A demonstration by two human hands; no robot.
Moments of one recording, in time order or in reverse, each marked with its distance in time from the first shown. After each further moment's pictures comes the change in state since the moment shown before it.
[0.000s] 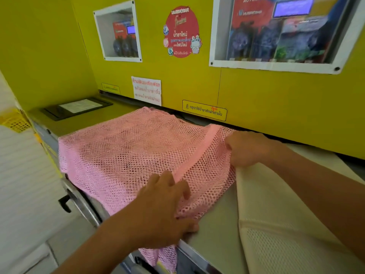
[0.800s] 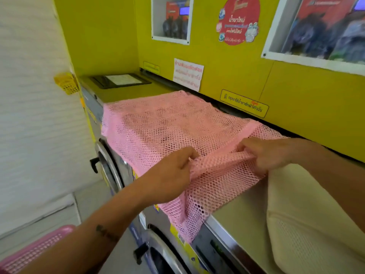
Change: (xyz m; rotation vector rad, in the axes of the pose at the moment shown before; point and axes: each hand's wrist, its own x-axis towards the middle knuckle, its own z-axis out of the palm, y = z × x) left_hand -0.028 -0.025 -0.002 -0.672 0.272 -0.105; right_hand -0.004 -0.035 -0.005 0.143 -0.362 -0.172
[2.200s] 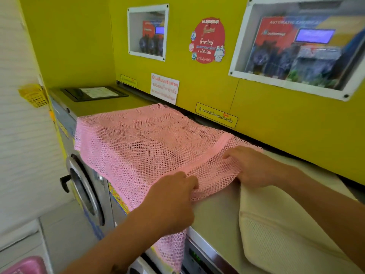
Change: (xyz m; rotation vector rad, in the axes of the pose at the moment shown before) left_hand 0.004 0.020 0.047 0.614 0.004 0.094; right_hand -0.018 0.038 0.031 -0.062 0.420 -0.081
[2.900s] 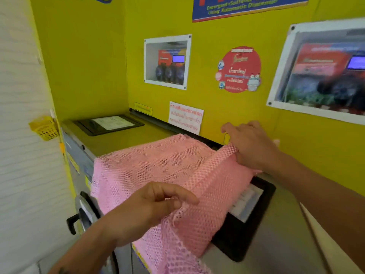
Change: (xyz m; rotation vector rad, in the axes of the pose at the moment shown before) left_hand 0.057 -0.197 -0.059 -1.188 -0.137 0.138; right_hand 0.157 -0.088 -0.077 -0.395 0.511 -0.087
